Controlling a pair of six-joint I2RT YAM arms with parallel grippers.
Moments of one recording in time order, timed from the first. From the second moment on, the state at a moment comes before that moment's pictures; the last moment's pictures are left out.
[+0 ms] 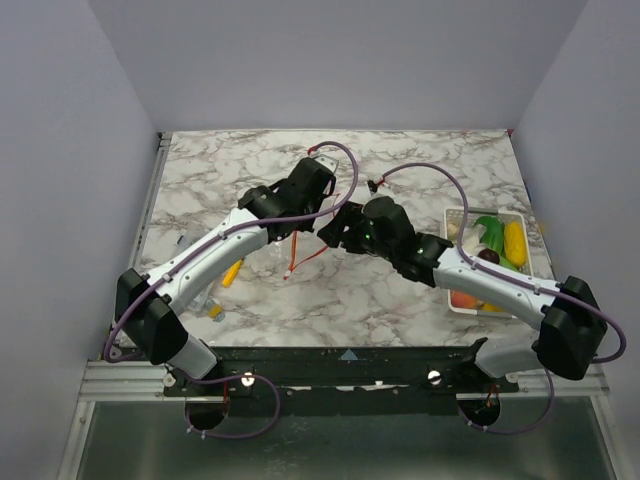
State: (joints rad) left arm -0.74 1.52 1.47 -0.79 -0.38 -0.17; right arm 0.85 1.37 0.97 -0.04 0.14 0.85
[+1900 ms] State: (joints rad) left arm -0.76 1.45 1.33 -0.70 -0.23 -0.21; right arm 0.85 1.55 0.99 0.01 0.19 0.80
